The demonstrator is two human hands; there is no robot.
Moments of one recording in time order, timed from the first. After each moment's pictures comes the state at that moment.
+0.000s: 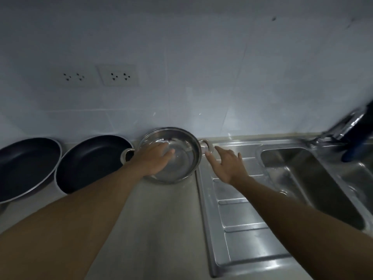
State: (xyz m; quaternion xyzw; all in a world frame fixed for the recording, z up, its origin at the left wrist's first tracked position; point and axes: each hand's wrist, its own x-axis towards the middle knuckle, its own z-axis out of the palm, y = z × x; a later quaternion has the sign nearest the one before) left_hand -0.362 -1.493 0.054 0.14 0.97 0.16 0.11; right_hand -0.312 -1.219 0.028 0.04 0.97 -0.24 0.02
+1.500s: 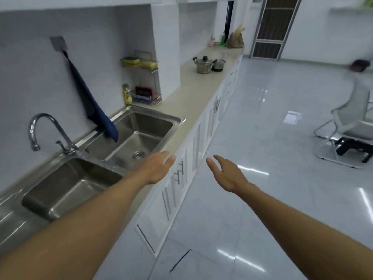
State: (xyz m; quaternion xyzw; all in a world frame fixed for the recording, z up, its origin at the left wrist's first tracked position) left_hand 0.044 -0.816 0.113 0.58 0.78 0.12 0.22; right_hand 0.303 -0.720 0.075 0.51 0.78 -0.33 -0.13
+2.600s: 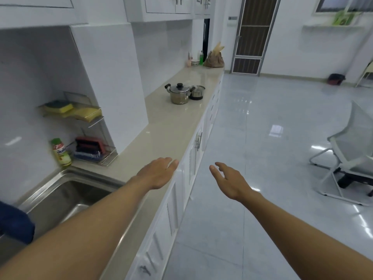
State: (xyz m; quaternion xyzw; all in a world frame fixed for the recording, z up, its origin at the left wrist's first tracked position) left_hand -0.001 -0.288 0.120 0.64 0.73 0.11 0.22; right_hand 0.263 -0.226 0.081 0.54 0.76 -0.32 -0.17
